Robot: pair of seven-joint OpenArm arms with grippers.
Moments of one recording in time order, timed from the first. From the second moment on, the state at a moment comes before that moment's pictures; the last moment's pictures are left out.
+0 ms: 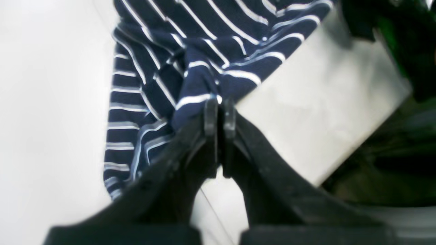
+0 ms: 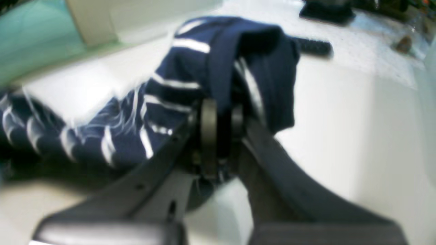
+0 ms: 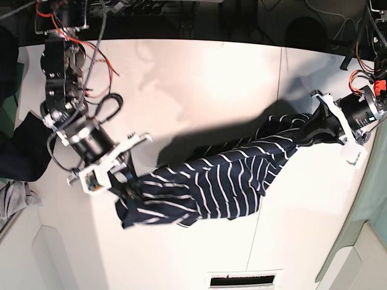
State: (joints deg) left arm 15.8 -30.1 -16.0 99.0 -55.2 -38.0 45.4; right arm -1.9 7.2 0.2 91.4 2.6 31.0 -6.1
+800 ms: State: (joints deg) left arm 18.7 -30.4 -15.8 98.9 -51.4 -38.1 38.1; right arm -6.9 2.9 20.9 87.1 19.8 32.6 -9.0
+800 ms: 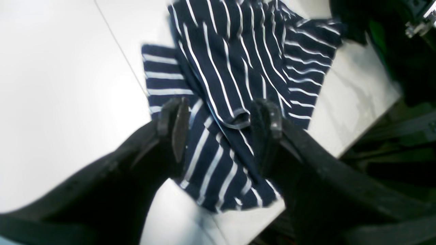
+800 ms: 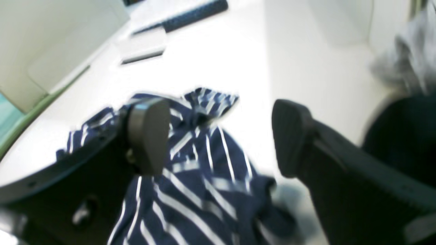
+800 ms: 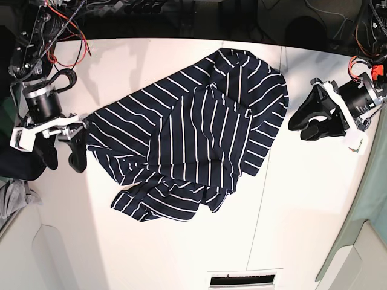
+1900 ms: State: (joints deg) left arm 1.9 -18.8 -8.4 64.9 -43.4 -37.7 30.9; right arm 10.6 2.0 -14.9 65.1 2.0 32.7 -4.1
